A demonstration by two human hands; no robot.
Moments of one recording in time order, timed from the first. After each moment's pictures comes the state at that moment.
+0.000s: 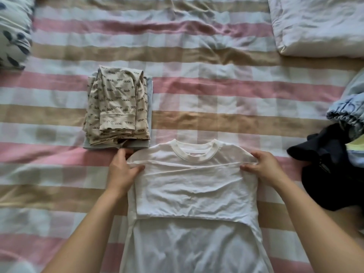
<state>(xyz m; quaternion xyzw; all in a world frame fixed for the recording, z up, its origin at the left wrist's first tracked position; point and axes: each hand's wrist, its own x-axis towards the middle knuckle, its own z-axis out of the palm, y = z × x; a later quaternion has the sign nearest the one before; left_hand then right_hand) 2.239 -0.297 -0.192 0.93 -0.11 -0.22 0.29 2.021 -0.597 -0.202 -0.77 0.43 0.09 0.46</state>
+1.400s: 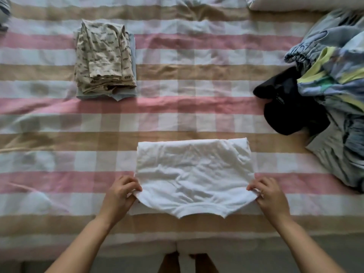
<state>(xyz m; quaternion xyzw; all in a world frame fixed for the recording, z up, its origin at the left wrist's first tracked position) 2.056 -0.155 -0.175 0.85 -0.42 -0.24 0.23 1.773 -0.453 -0.177 -0.90 0.36 0.02 0.24</state>
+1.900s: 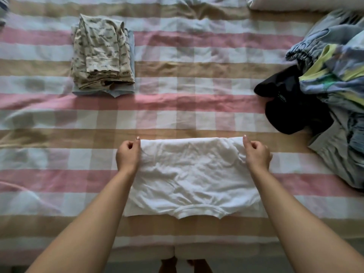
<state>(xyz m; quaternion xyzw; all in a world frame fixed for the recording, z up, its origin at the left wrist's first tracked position) 2.092 -0.258 -0.198 0.89 0.06 -0.23 0.39 1.882 -0.494 -0.193 -0.66 0.66 -0.04 0.36</state>
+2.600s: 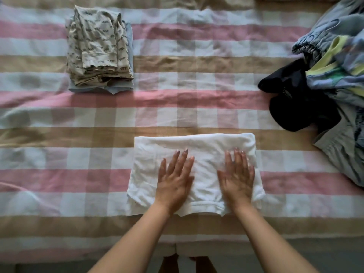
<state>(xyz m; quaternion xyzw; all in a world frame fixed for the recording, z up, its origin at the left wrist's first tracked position) 1.976 -0.262 -0.226 0.86 -0.47 -0.13 0.14 1.851 -0.402 -0.218 -0.90 0.42 0.02 0.14</state>
